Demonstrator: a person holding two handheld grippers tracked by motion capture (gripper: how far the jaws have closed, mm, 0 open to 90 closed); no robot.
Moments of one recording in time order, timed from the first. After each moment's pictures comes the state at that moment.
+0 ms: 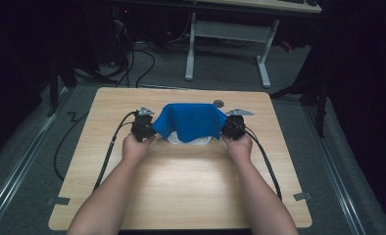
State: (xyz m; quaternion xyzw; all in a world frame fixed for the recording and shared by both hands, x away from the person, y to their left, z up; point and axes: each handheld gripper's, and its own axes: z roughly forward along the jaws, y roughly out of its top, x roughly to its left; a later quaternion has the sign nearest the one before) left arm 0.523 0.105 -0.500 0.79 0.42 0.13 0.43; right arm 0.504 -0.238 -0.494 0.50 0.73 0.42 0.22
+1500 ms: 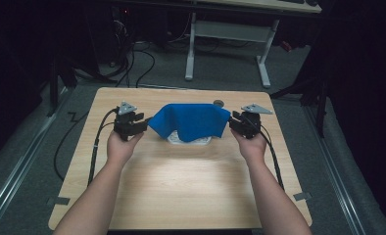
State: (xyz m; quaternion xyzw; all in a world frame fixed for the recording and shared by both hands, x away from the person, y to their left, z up) left arm 0.492 0.148 -0.459 0.75 0.43 0.20 0.47; right arm 0.474 -0.265 -0.446 0.50 0.70 0.44 0.28
